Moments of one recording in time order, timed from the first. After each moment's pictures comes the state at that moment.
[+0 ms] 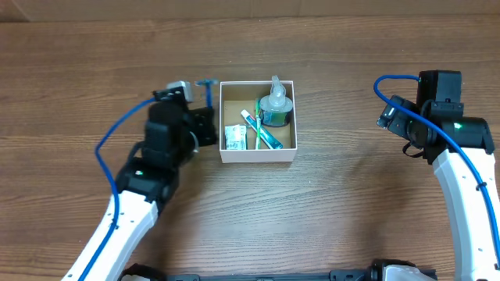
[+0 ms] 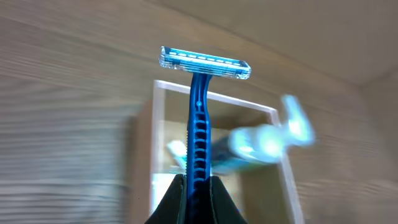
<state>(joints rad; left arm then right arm) -0.33 1.21 0.81 -0.13 0.10 -0.58 -0.08 1.34 1.22 -0.94 0.22 0.41</state>
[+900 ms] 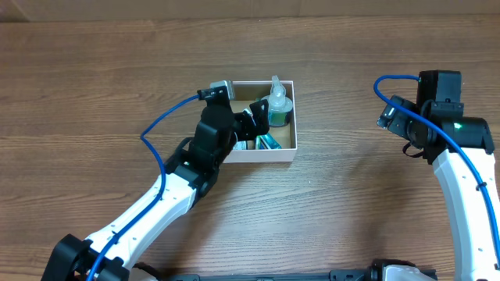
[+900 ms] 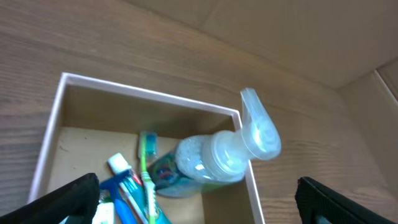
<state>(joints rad) -0.53 1.45 0.81 0.20 -0.07 -0.66 -0.08 1.34 1.22 -0.94 0.22 0.41</state>
